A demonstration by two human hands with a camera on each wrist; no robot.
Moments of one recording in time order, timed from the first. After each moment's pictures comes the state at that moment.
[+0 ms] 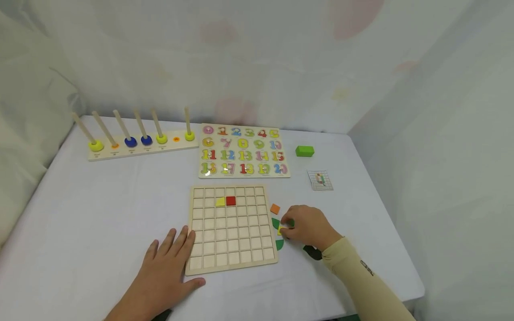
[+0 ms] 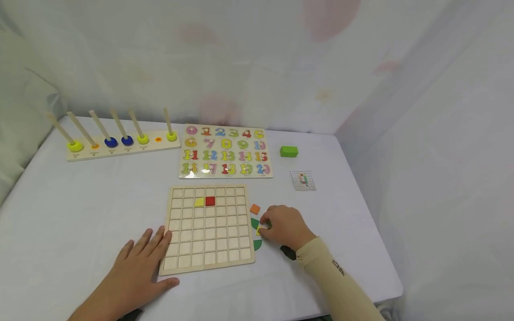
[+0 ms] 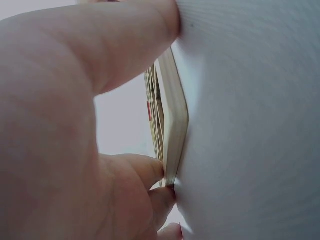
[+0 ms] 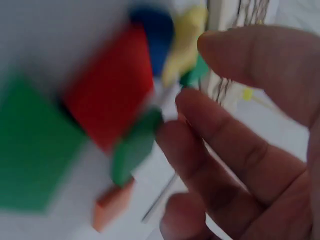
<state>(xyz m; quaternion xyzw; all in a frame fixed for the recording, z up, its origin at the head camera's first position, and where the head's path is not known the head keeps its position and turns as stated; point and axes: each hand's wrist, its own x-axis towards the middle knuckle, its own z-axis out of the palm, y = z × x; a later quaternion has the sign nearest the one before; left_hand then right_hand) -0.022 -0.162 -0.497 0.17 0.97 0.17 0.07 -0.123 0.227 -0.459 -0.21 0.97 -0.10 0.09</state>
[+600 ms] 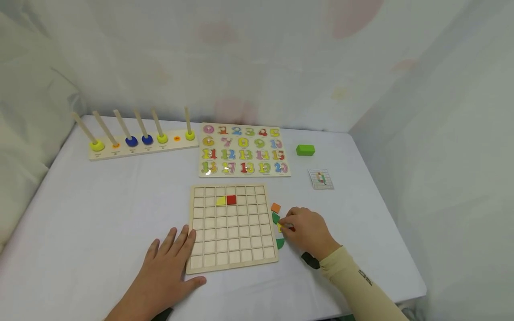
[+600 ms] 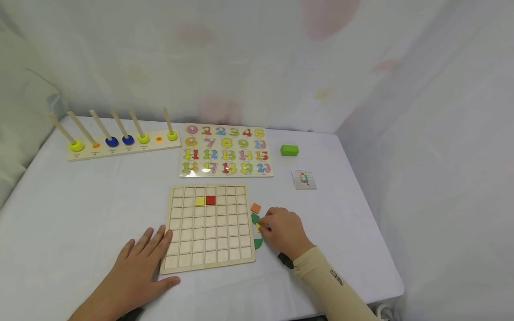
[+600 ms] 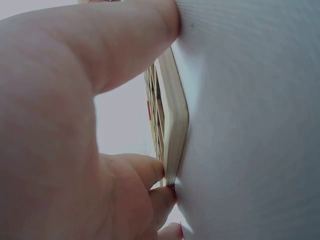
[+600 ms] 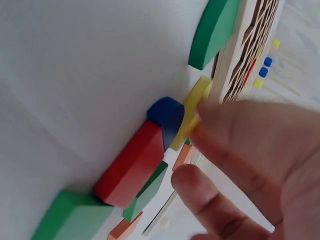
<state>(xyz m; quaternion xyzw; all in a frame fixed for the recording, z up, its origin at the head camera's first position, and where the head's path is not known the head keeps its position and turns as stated) -0.022 -0.163 -0.498 0.17 0.97 0.17 0.07 -0.099 0.219 -0.469 -0.22 0.97 -0.09 -0.02</state>
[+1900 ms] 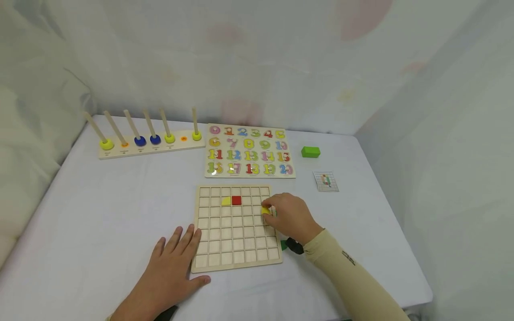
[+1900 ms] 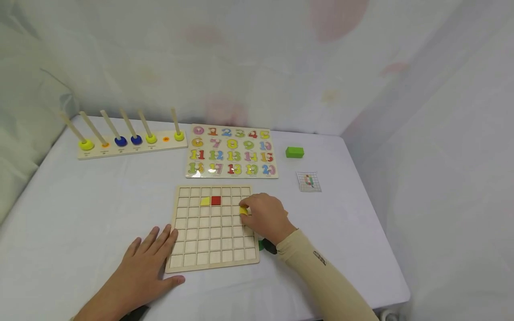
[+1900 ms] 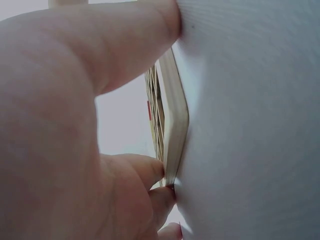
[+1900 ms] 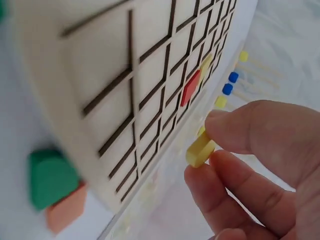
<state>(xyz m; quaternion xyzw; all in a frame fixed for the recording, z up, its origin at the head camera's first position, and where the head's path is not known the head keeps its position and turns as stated) -0.020 -0.160 -0.491 0.17 0.97 0.16 0.07 -0.136 0.162 -0.440 -0.26 0.96 -0.12 -0.02</state>
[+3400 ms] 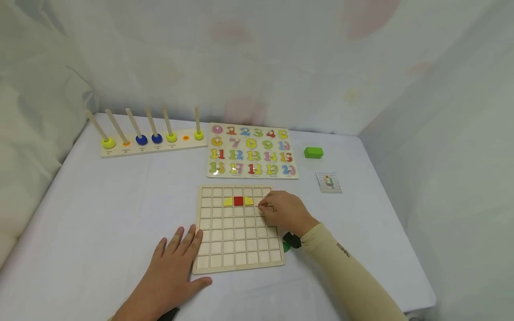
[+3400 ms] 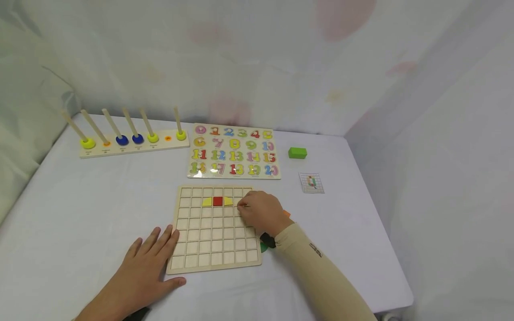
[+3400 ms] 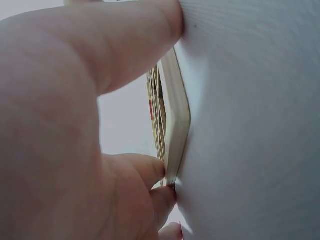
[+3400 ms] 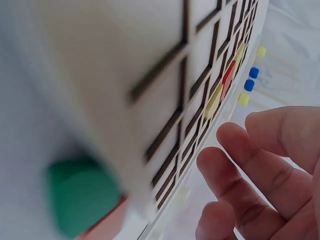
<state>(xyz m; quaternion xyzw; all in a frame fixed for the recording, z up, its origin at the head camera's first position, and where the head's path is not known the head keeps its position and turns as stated) -0.020 -0.161 -0.494 0.16 0.97 0.17 0.07 -0.162 0.156 -0.457 -0.24 0.95 -0.16 0.07</state>
